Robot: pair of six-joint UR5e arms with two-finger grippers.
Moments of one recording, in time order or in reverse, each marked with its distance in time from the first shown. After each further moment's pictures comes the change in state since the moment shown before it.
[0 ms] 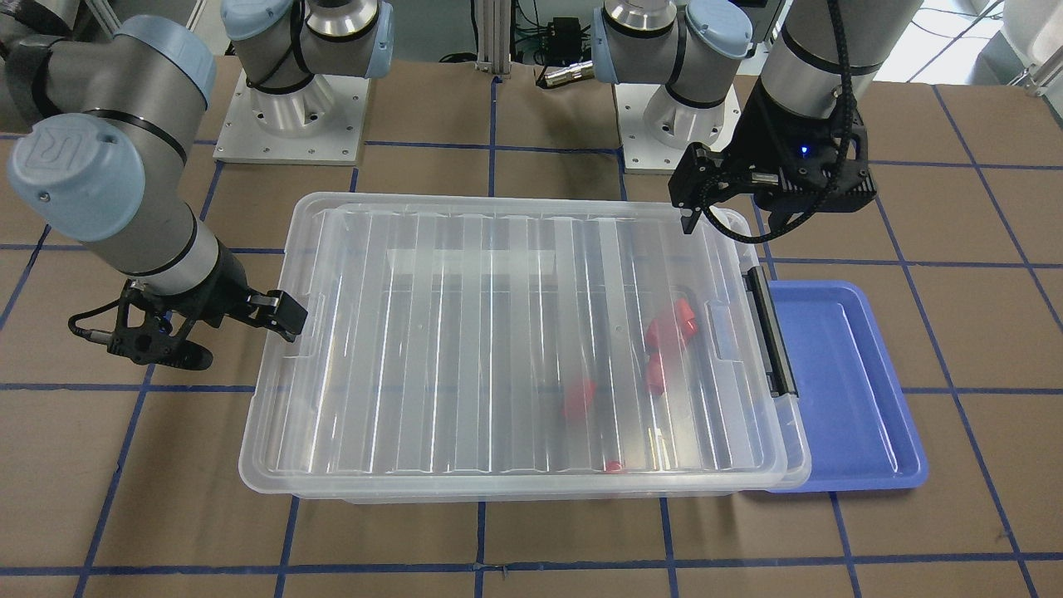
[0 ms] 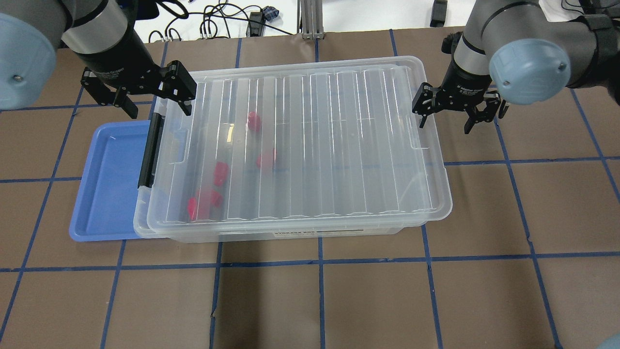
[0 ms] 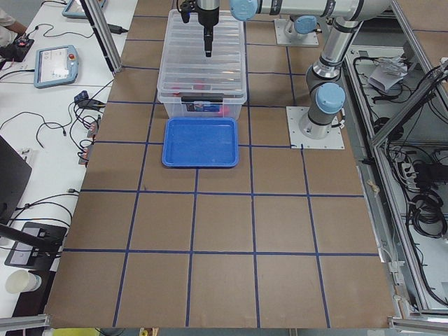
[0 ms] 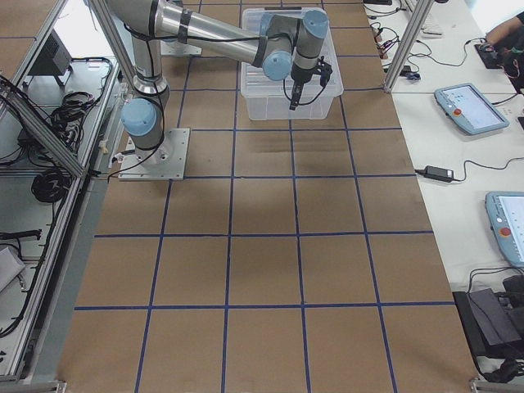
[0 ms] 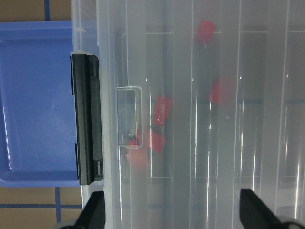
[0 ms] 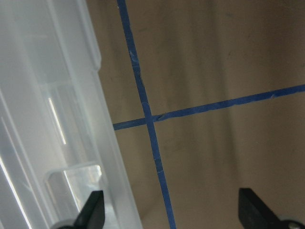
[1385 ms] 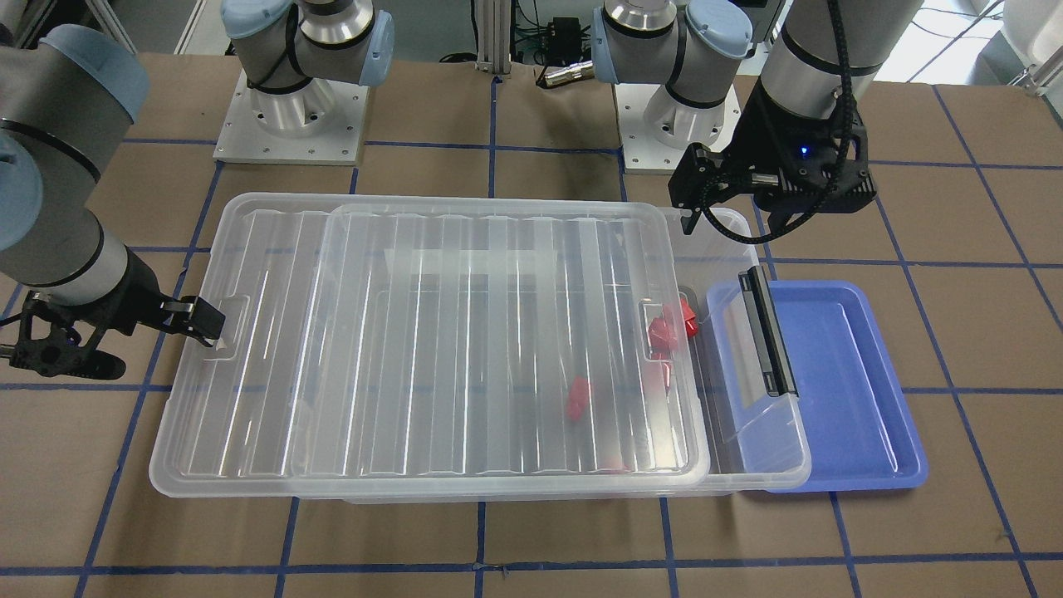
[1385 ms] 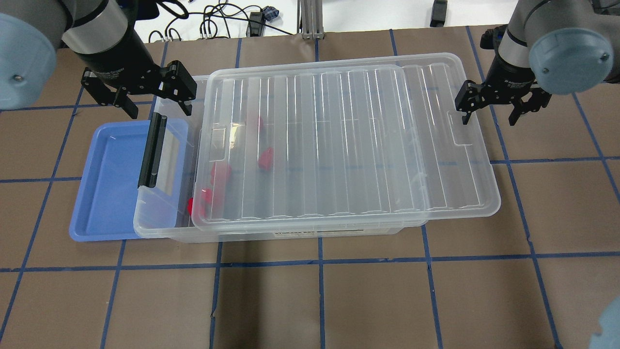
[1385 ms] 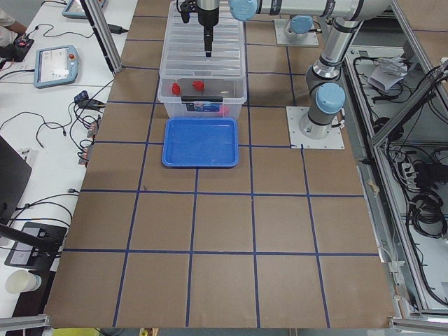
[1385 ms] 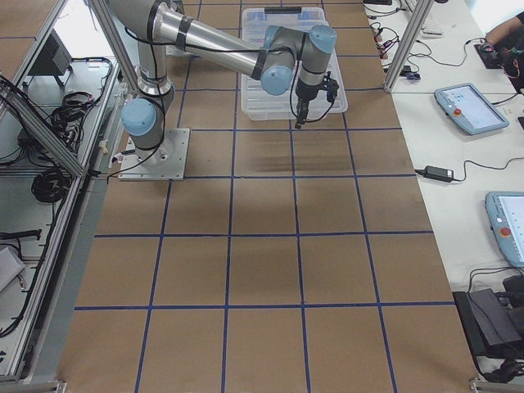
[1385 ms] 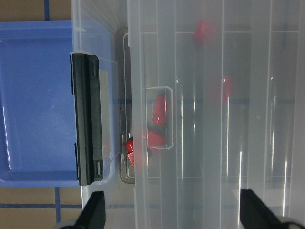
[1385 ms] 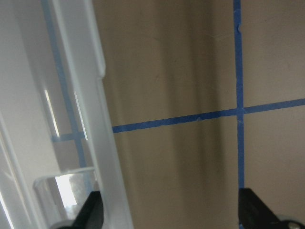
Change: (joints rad) left arm 0.000 -0.001 0.000 0.000 0.000 -0.002; right arm -0.132 0.009 -0.013 -0.004 -0.104 -0.219
